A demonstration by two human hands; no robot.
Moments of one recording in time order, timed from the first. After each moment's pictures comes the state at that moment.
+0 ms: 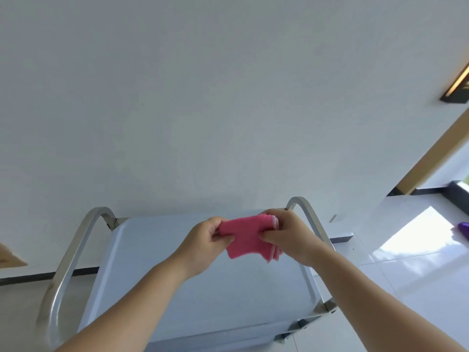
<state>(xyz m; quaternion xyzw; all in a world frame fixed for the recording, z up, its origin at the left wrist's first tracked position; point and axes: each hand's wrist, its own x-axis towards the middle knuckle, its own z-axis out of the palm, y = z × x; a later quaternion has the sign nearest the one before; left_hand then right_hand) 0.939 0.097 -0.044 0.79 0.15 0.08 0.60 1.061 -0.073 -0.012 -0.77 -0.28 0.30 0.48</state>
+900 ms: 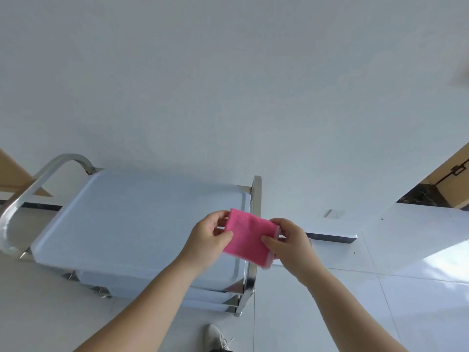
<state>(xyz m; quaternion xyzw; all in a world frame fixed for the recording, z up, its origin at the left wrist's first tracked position) 1.078 -0.174 -0.083 0.68 0.31 0.16 0.64 1.215 -0.314 -0.082 -0.78 -0.23 0.31 0.49</state>
